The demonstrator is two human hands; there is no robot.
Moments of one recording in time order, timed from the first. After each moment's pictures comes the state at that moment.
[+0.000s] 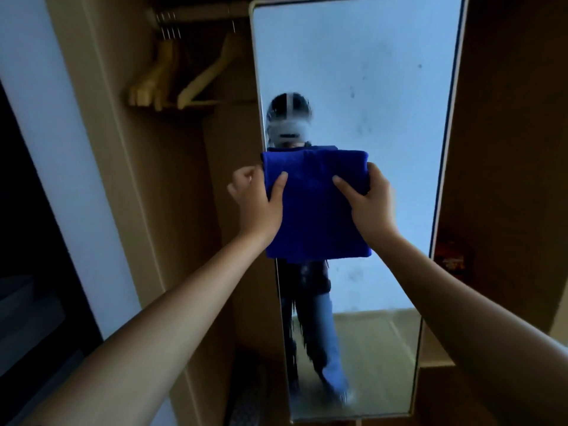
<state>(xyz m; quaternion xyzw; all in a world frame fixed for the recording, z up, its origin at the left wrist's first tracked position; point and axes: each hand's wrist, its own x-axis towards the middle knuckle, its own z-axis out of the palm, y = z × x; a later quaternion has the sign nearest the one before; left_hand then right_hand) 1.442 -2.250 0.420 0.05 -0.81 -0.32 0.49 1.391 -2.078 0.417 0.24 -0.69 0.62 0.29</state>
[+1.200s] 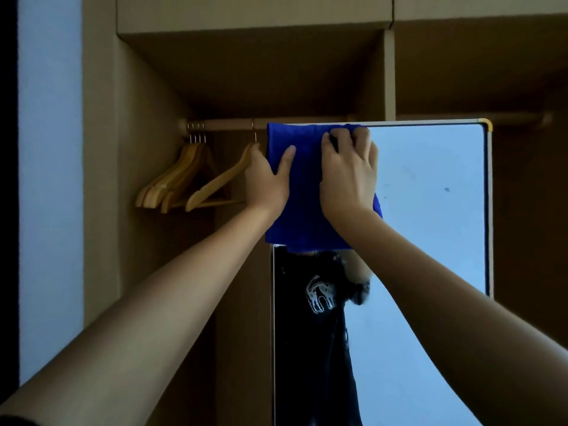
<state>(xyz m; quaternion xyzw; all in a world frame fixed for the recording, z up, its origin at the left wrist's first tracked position) 1.362 -2.275 0.620 -0.06 -0.70 -0.41 0.58 1.344 -2.151 0.619 0.21 -0.73 0.18 0.62</state>
